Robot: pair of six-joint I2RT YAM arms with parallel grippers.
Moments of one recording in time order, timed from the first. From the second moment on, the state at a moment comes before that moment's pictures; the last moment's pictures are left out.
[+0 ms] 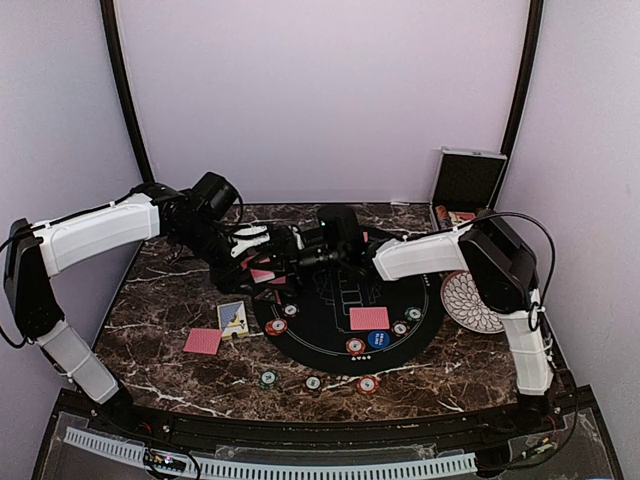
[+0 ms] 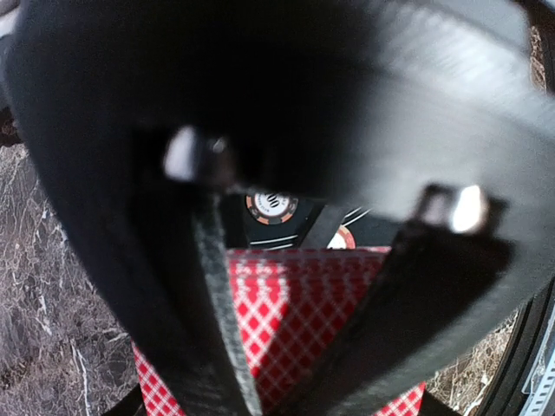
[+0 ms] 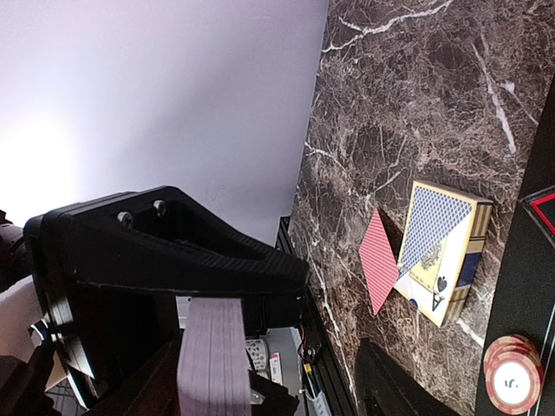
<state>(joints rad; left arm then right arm) -0.60 1.58 1.33 -0.88 0.26 0.59 0.89 2.21 1.54 0.39 -0.80 1.23</state>
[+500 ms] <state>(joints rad) -0.60 1.58 1.33 -0.90 0.25 0.59 0.86 2.16 1.47 0.37 -0.78 1.17</state>
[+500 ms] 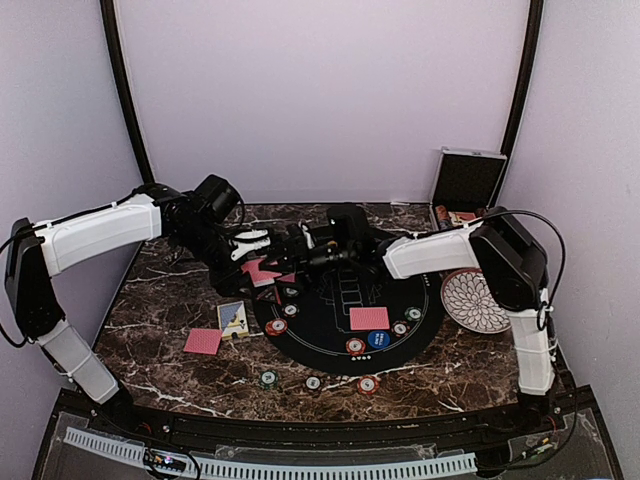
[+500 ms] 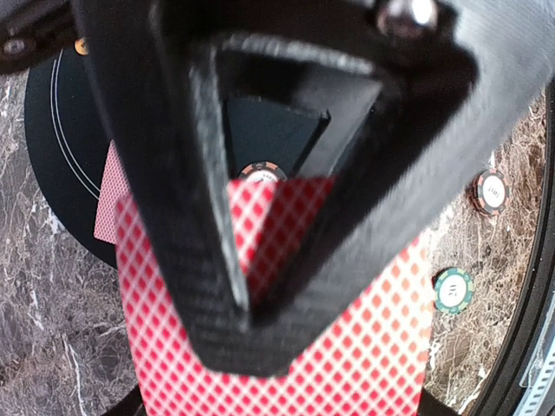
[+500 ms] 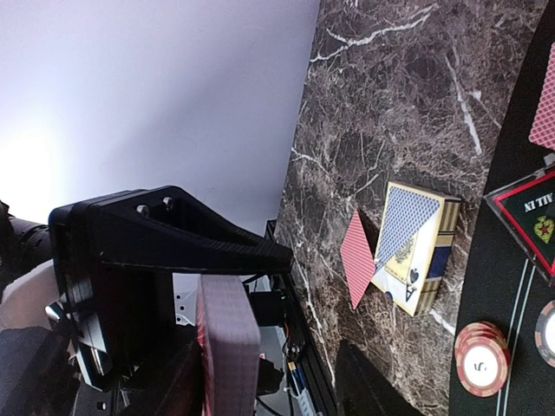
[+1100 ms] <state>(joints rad) -0.60 1.58 1.33 -0.90 0.22 0.60 0.82 2.04 1.38 0.25 -0.74 1.10</state>
